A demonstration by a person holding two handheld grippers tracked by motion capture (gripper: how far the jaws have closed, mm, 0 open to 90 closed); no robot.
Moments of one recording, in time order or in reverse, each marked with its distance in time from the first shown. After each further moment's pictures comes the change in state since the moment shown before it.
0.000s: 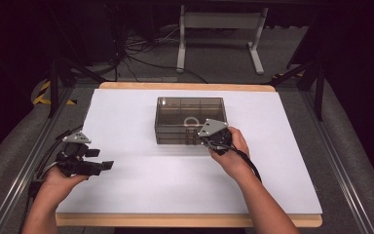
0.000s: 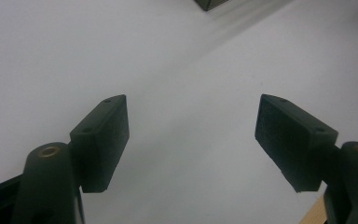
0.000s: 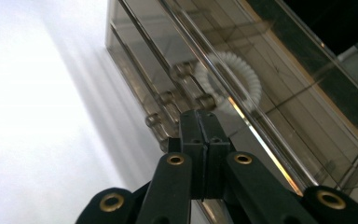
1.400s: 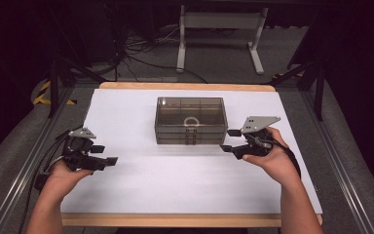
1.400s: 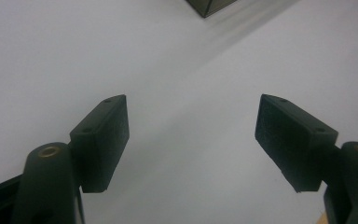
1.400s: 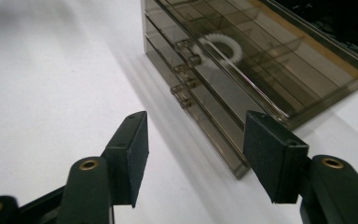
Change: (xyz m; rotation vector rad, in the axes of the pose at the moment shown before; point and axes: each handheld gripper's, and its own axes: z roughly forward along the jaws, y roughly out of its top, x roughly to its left) left arm 0.006 0.012 0.013 0.010 -0.034 0.006; right arm -0.046 -0.049 -0.078 -0.100 0.215 0.192
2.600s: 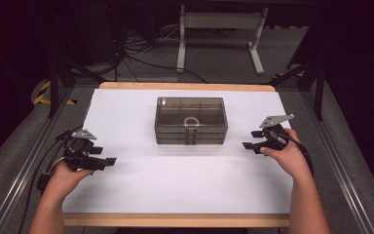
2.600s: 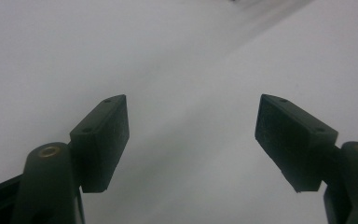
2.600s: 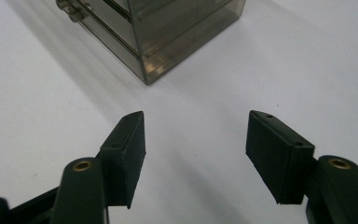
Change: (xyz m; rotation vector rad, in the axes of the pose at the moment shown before) left arm 0.015 -0.010 0.015 0.029 0.051 -0.033; right arm -0.066 -0.070 0.001 0.165 -0.118 0.193
